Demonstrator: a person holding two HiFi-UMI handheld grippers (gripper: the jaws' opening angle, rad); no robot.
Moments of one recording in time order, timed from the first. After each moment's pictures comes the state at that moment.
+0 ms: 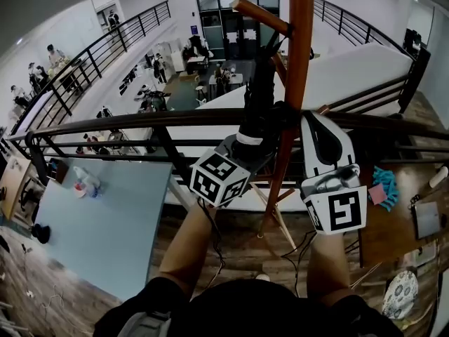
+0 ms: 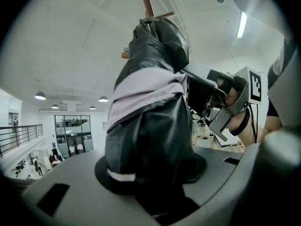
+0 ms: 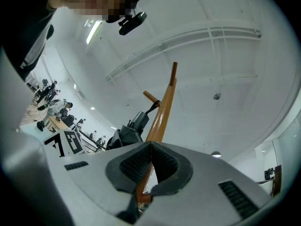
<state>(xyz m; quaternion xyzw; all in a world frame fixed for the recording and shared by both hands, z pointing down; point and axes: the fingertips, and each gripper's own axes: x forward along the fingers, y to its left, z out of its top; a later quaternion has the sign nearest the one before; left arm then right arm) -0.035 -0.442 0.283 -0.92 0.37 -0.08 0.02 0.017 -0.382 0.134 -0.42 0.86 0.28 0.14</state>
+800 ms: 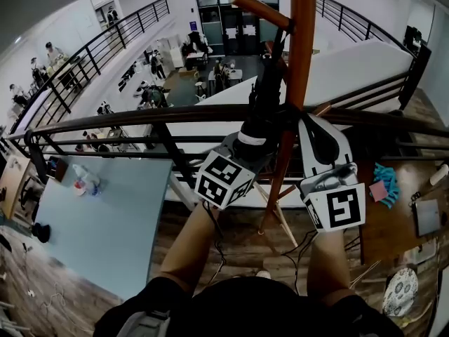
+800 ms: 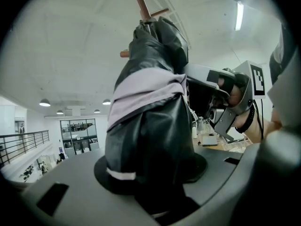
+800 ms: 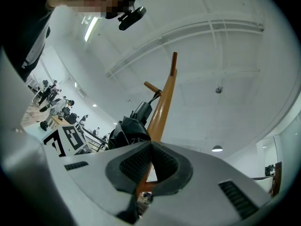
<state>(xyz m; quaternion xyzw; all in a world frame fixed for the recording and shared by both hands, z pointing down) -0.038 -0.441 0.286 -0.91 0.40 -0.09 0.05 0.009 -0.387 0.152 -0.42 0.87 0.25 0.11</state>
